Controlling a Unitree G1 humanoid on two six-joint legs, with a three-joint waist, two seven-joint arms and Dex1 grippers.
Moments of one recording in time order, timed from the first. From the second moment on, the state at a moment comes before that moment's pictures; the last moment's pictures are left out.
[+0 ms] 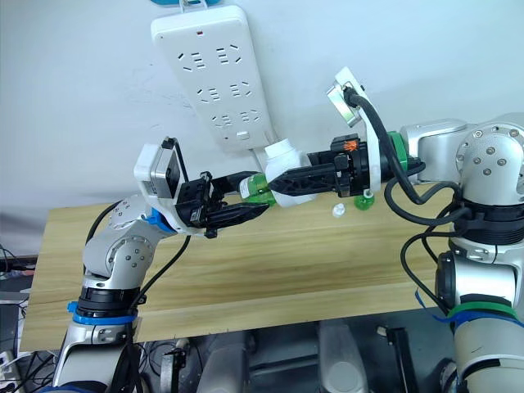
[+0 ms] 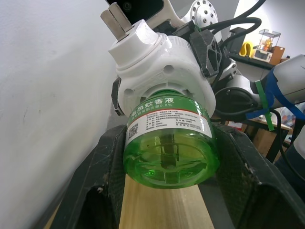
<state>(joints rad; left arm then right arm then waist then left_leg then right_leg) -0.55 0.45 0.06 -0.11 -0.73 0.37 -1.21 -1.12 -0.59 -0.11 -0.12 1.03 1.58 0.75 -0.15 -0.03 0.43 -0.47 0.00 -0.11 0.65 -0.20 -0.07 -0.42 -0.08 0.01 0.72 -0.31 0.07</state>
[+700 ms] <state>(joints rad) -0.54 0.47 0.05 -0.13 -0.75 0.41 -1.23 -1.12 -0.60 -0.07 -0.18 1.05 1.58 0.79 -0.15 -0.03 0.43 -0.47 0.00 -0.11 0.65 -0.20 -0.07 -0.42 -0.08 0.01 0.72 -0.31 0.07</state>
